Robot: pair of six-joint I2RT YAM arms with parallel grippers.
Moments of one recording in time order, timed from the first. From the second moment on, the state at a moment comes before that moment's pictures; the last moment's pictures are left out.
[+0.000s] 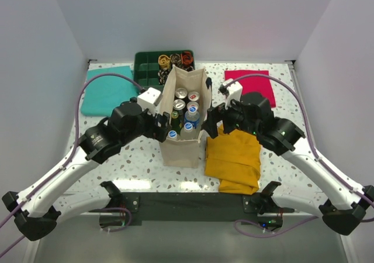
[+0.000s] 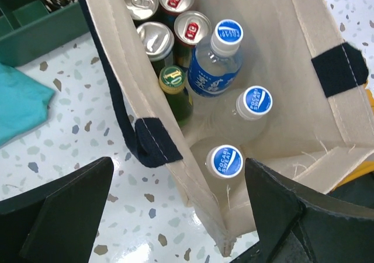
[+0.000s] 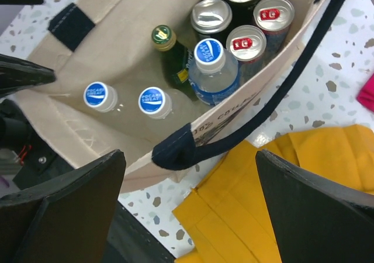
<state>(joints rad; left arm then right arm) -0.79 0.95 1.11 -0.67 -0.19 -0.21 0.75 1.04 1.20 -0.63 -0.01 0.22</state>
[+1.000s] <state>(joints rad) -0.94 0.88 0.88 -0.55 -0.16 -0.35 0.77 0.93 1.14 -0.64 -0.13 0.15</state>
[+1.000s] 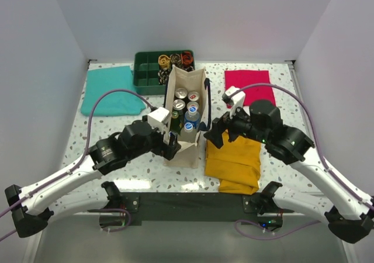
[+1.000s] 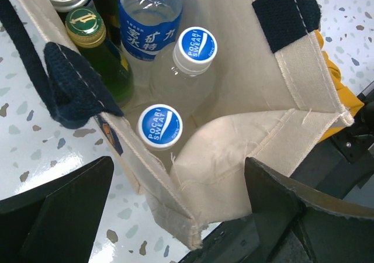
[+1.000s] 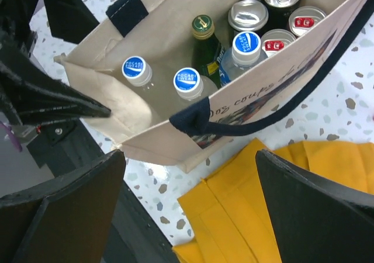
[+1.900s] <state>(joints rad) -1.10 0.81 1.09 -0.73 -0.52 -0.41 0.82 1.06 1.17 -0.66 -0.10 0.11</state>
